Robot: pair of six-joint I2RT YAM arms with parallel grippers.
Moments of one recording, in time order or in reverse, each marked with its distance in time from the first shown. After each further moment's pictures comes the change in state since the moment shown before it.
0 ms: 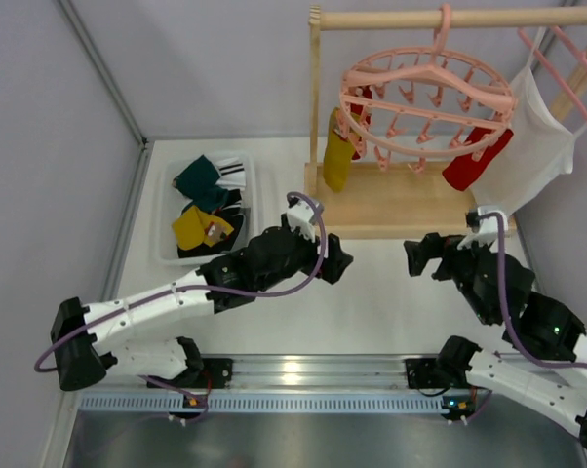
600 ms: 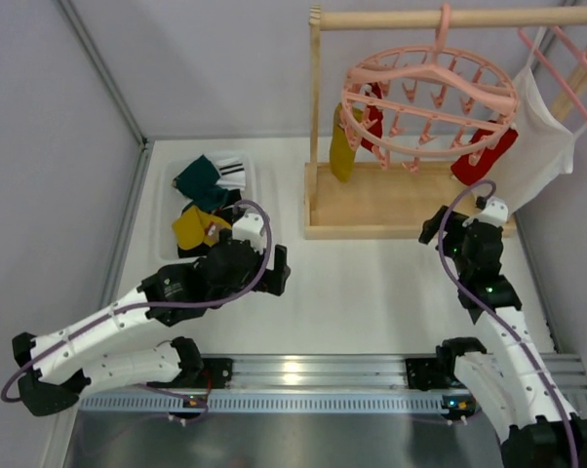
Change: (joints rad) left arm 0.008 -0.277 0.027 -0.652 -0.282 -0.098; right arm -0.798 0.245 -0.370 0.475 -0.427 0.053
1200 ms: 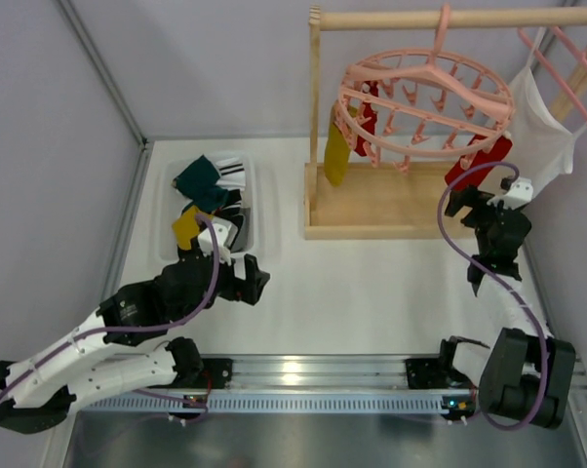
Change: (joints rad) left arm 0.000 -0.257 -0.055 -0.066 0.000 0.056; right arm -0.355 0.368 -0.083 0.724 -0.318 -0.167
